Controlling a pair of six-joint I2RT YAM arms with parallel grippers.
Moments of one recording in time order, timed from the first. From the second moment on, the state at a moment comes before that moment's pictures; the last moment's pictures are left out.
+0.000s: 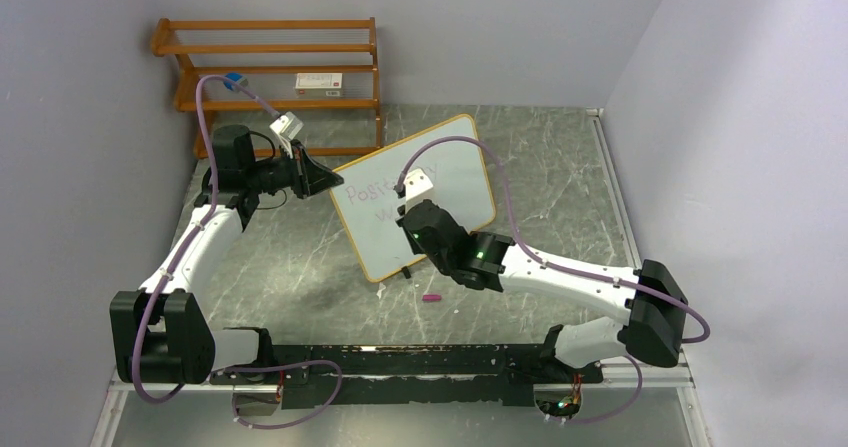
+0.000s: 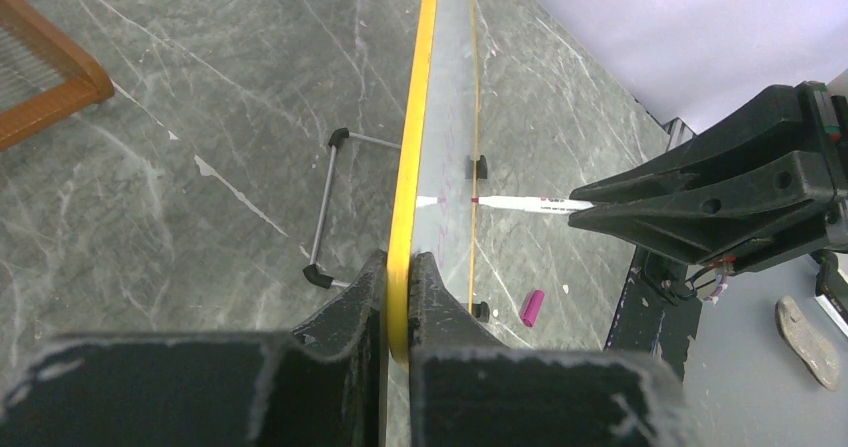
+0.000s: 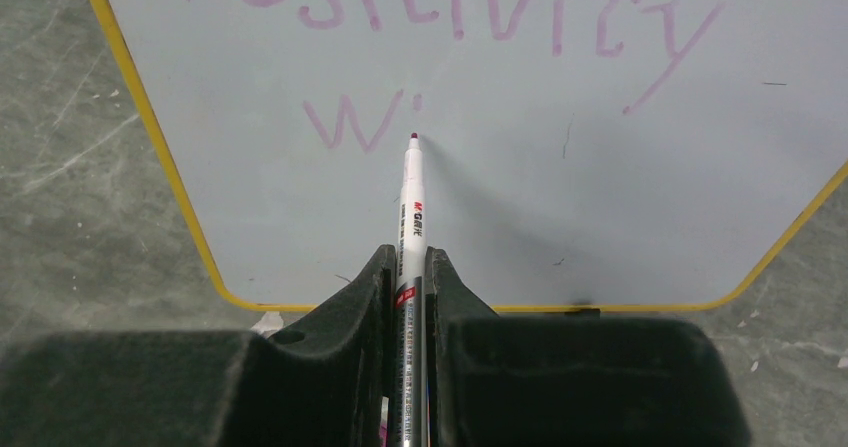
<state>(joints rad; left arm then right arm) -0.04 1.27 0.90 -0.05 1.01 -0.12 1.11 1.34 0.99 -0.19 0.56 0.20</state>
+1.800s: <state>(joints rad) -0.04 1.27 0.90 -0.05 1.01 -0.12 1.11 1.38 0.99 -0.22 0.57 0.24</state>
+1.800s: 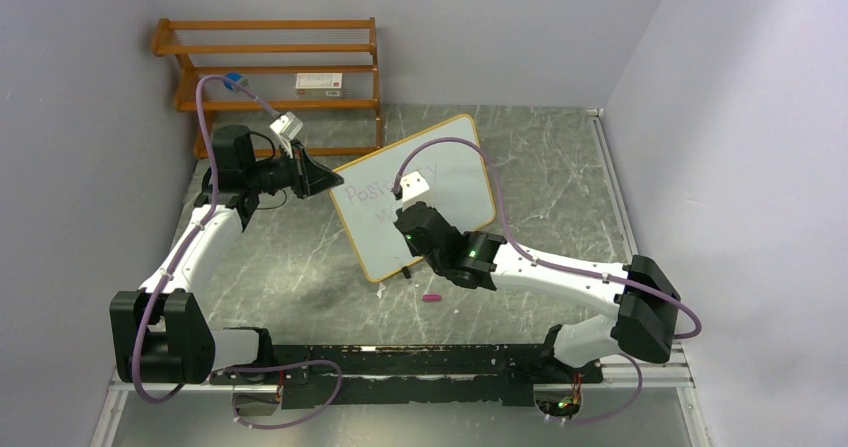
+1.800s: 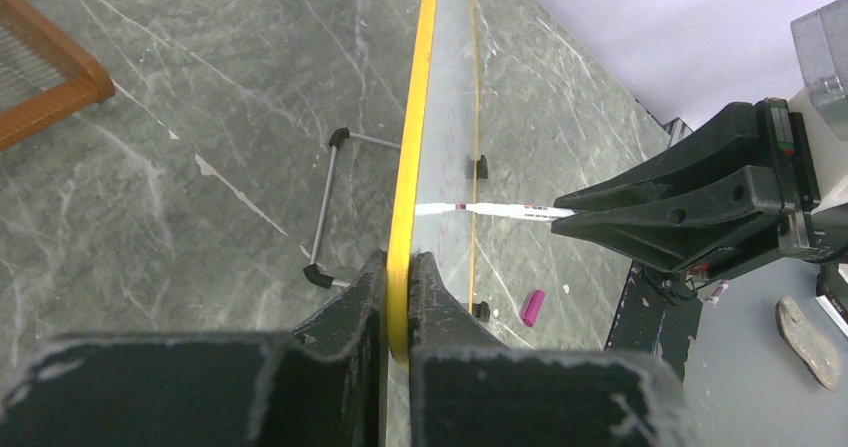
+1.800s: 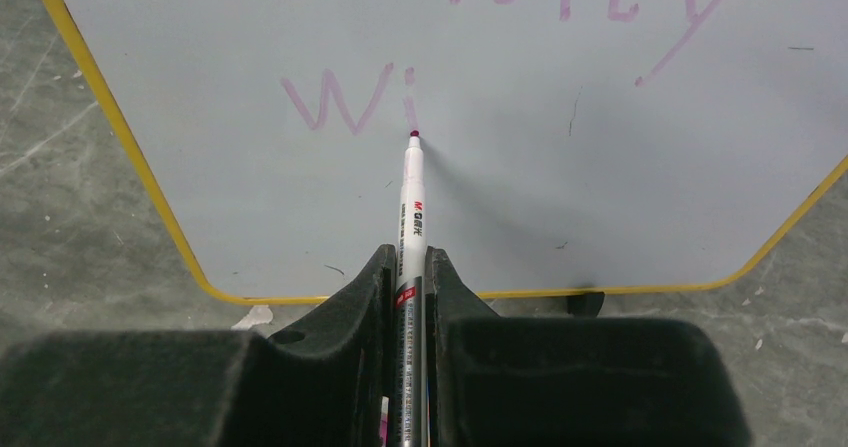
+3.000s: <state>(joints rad) -0.04 1.27 0.90 -0.05 1.01 -0.12 1.08 1.37 0.99 -0.17 0.59 0.21</state>
